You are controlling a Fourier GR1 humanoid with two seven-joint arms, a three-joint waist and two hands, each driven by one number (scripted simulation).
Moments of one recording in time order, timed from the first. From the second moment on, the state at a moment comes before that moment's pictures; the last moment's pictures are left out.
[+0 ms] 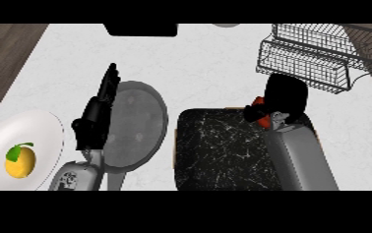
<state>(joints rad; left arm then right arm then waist) -0.15 0.04 -0.10 -1.55 -0.16 0.19 0.05 -0.42 -0.01 0.08 -1.45 1.47 0.48 0.76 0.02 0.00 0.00</state>
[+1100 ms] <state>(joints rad) -0.13 0.04 -0.09 -1.56 -0.16 0.17 0.04 -1.01 -0.02 -0.25 -1.59 1.42 0.68 0.90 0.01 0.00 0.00</state>
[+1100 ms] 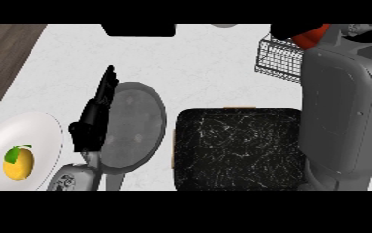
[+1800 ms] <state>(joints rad) -0.15 0.03 -0.08 -1.56 -0.17 0.17 0.05 -1.09 -0.25 -0.33 -1.18 1.40 0.42 0.79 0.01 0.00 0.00</state>
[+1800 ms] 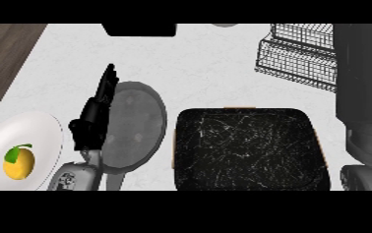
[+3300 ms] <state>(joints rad) -0.11 0.03 -0.07 -1.58 -0.17 0.17 0.05 -0.91 -0.39 -0.70 -1.24 1.04 -0.06 0.77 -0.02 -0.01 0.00</state>
